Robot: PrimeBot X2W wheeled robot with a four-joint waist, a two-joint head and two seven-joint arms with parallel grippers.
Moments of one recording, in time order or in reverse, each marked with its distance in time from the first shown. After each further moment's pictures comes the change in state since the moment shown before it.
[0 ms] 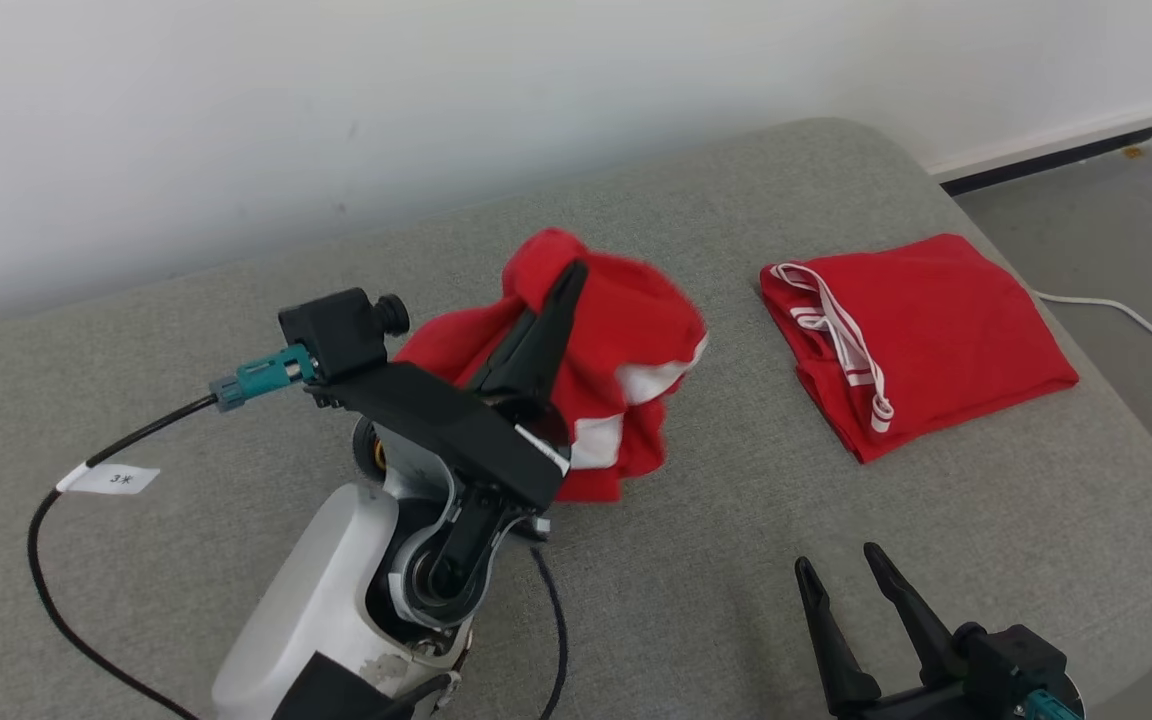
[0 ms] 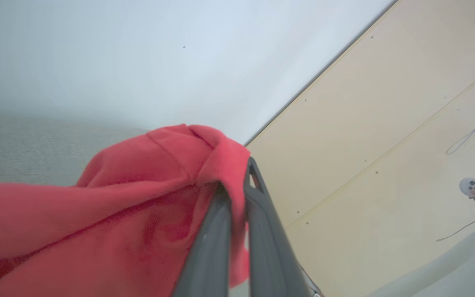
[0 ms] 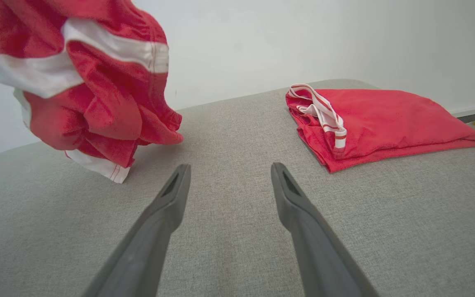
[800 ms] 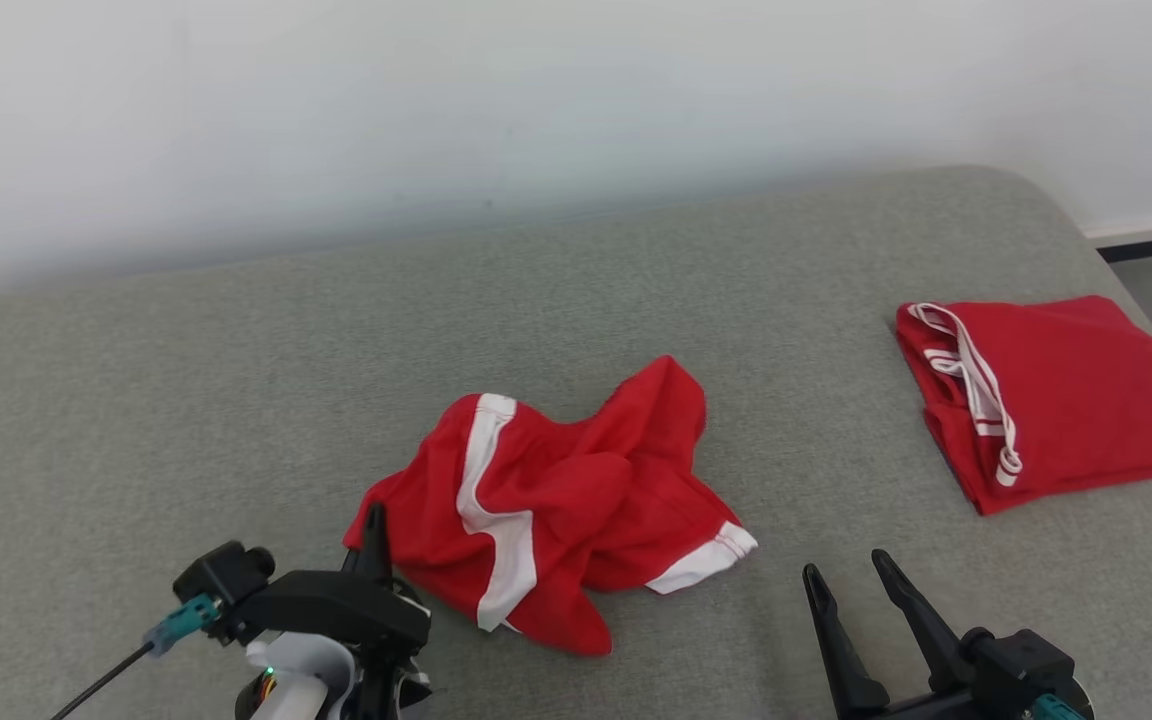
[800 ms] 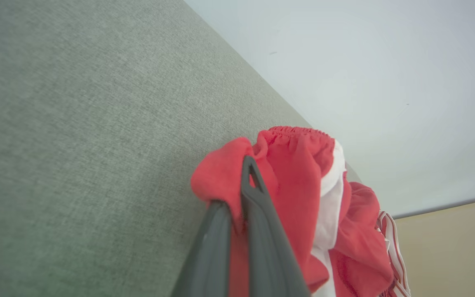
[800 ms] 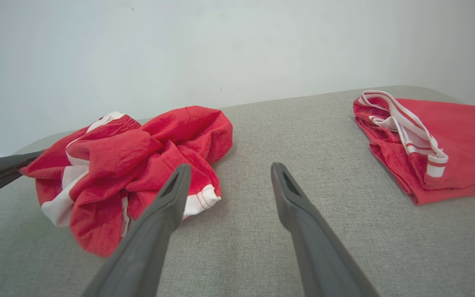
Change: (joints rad) left arm 0.152 0.079 -0.036 0.411 -0.219 0.117 -0.372; right arm 0.014 -0.013 -0.005 -0.017 0.001 0.000 0.017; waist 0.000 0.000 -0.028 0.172
